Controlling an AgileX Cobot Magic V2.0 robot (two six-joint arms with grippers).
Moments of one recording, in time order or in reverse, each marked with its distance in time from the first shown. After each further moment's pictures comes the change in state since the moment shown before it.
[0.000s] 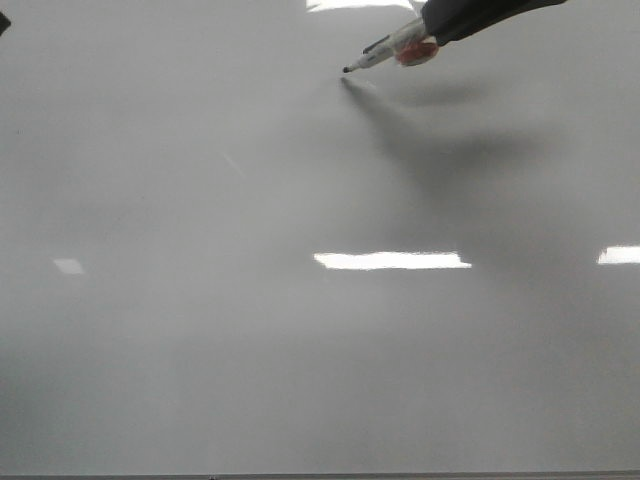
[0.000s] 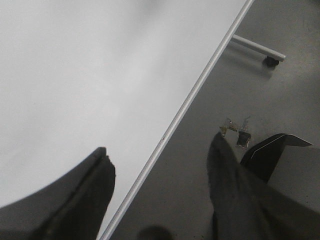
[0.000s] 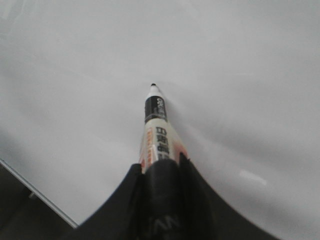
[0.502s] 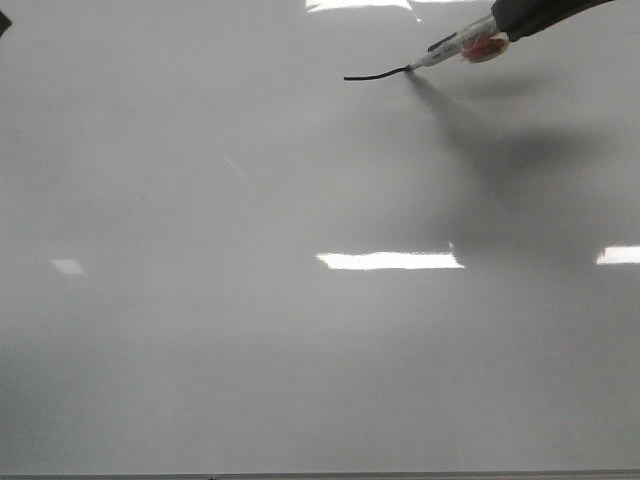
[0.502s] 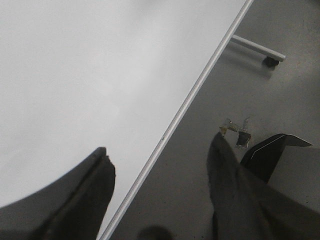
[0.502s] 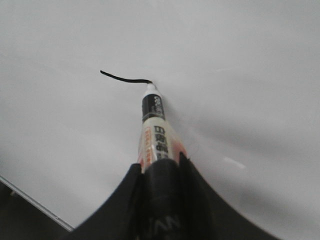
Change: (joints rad) left arm 0.000 0.000 0.000 0.000 0.000 0.000; right arm -0.146 -0.031 -0.007 -0.051 0.104 0.000
